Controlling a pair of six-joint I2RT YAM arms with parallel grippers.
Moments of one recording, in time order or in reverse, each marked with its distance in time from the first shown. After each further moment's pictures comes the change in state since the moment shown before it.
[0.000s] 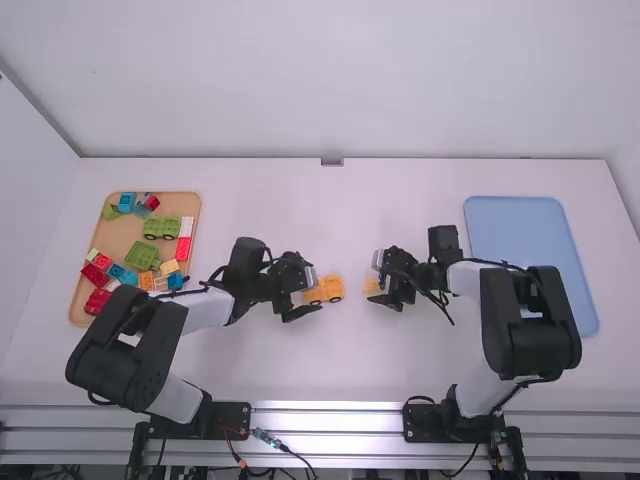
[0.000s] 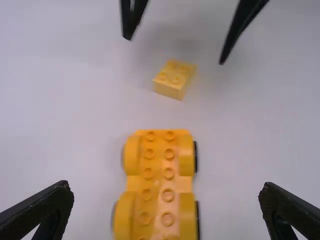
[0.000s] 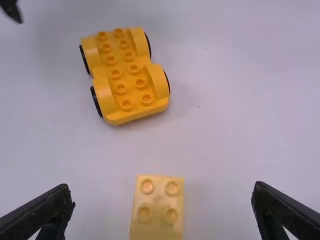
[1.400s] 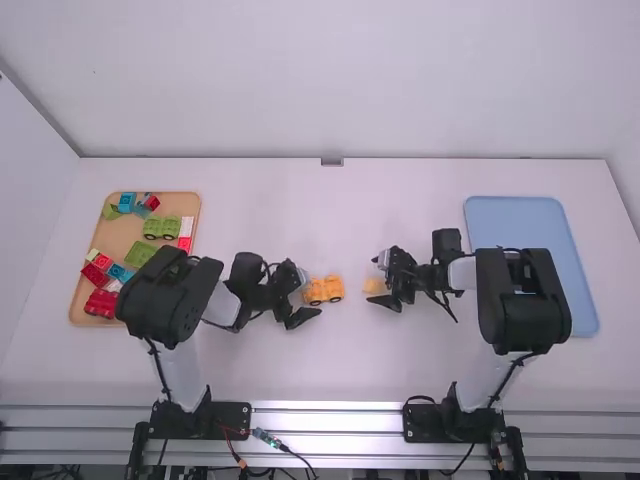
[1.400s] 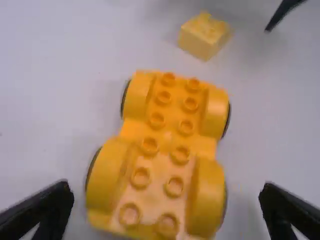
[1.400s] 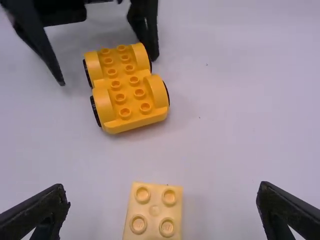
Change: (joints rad) left arm 0.031 0.335 -0.013 0.305 0.033 -0.235; right arm -0.049 0.126 0.012 0.080 -0.156 -0.024
